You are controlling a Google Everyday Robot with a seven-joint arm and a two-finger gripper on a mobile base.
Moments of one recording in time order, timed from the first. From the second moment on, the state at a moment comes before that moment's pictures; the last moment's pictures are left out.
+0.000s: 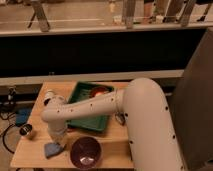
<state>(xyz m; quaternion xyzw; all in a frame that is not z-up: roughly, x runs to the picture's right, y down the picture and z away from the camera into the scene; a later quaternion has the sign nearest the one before) -0.260 0.269 0.779 -0.31 -0.30 -0.46 0.77</state>
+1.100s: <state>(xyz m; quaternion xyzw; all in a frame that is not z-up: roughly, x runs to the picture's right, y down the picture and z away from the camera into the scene) -0.287 0.263 0.786 -0.31 -0.32 -0.49 0.75</state>
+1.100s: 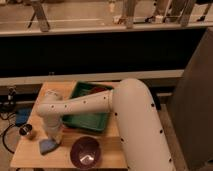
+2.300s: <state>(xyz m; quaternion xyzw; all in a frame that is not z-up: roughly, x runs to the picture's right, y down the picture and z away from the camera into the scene) -0.328 0.333 0.723 -0.30 -0.28 -0.55 0.72</state>
